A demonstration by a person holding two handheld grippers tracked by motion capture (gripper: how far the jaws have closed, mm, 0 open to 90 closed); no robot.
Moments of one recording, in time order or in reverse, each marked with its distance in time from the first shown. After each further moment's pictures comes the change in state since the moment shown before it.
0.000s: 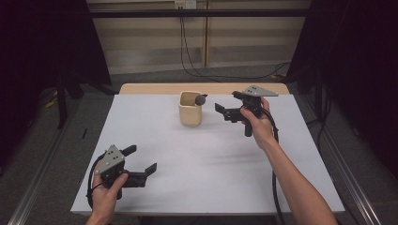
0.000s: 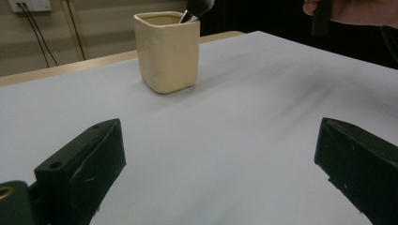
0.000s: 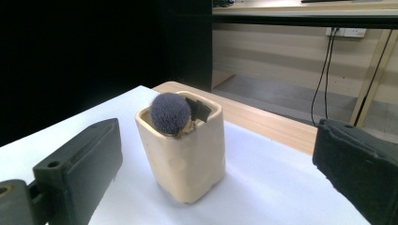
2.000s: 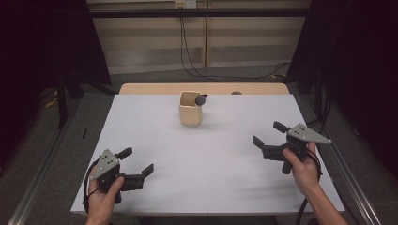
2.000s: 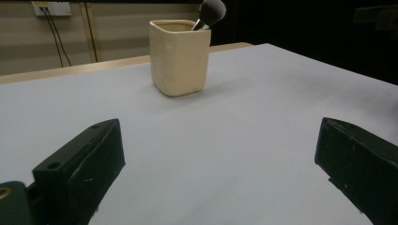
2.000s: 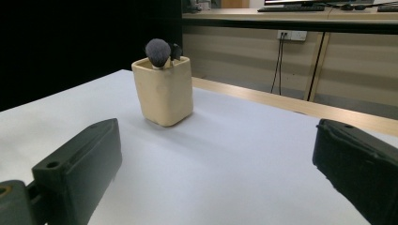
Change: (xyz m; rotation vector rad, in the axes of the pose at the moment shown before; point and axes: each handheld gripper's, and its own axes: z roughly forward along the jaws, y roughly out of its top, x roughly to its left) left arm -0.004 -0.007 -0.012 -0.047 0.047 -0.050; right arm 0.012 -0.059 -0.146 -0.040 -0.138 -0.018
